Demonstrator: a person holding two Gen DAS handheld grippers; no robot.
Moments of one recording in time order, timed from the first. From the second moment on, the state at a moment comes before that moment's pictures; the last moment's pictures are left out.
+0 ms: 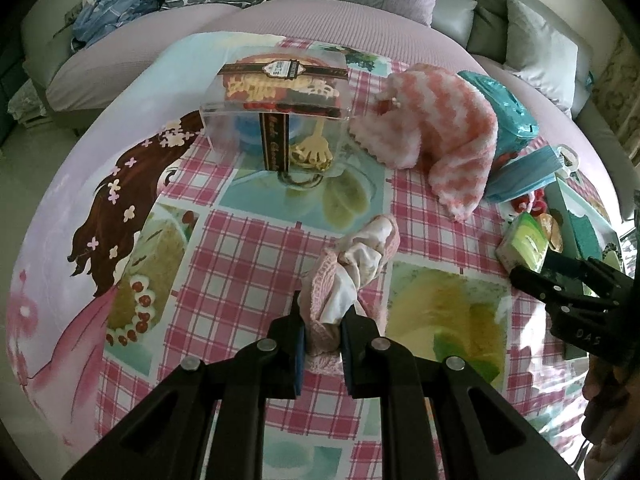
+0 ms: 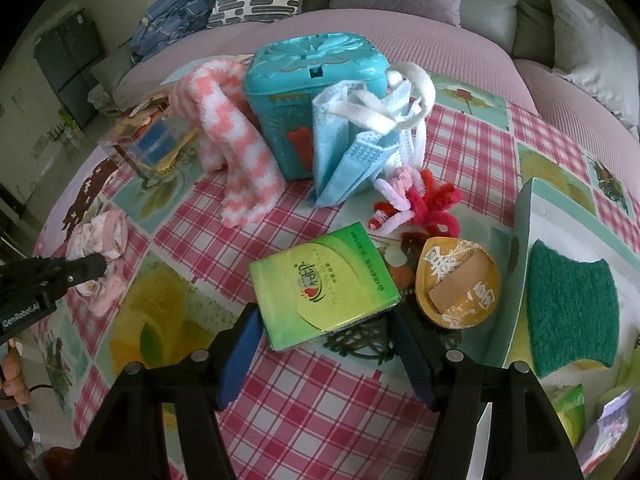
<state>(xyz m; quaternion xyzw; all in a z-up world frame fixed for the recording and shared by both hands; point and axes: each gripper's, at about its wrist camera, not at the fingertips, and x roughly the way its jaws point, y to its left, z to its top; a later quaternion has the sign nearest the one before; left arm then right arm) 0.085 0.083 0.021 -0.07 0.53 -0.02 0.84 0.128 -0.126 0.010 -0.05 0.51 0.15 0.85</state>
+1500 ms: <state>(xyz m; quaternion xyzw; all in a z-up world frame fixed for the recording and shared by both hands) 0.090 0.093 0.008 -0.09 0.52 -0.04 0.85 0.147 -0.128 0.013 -0.05 0.50 0.16 0.85</state>
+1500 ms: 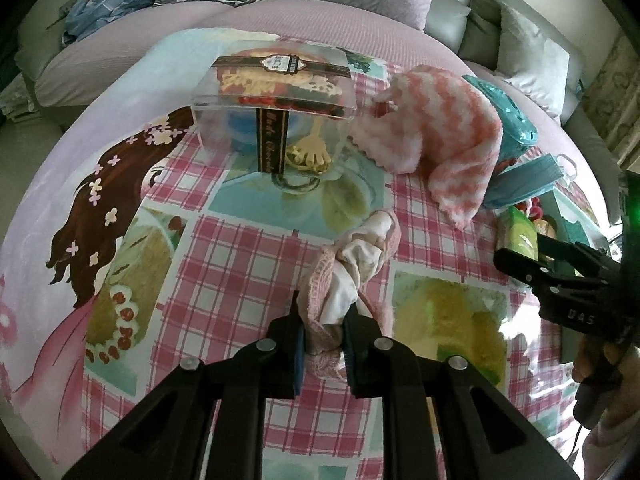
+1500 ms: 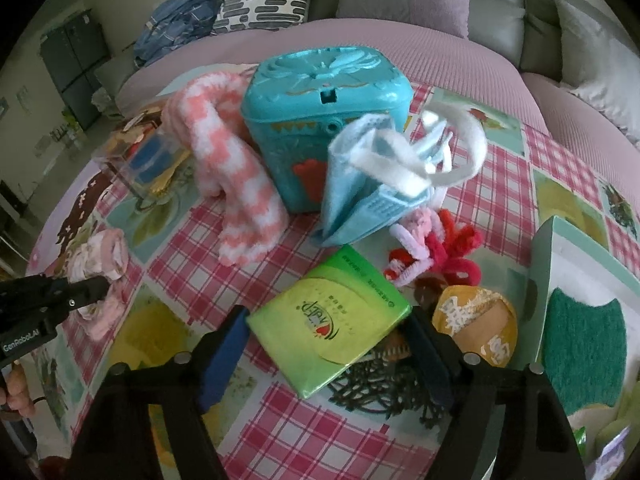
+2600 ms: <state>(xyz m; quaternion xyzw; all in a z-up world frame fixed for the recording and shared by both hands) 0.104 -0.022 0.103 0.00 0.44 -0.13 0.89 0.078 -0.238 0.119 0.02 0.42 0.11 0.90</state>
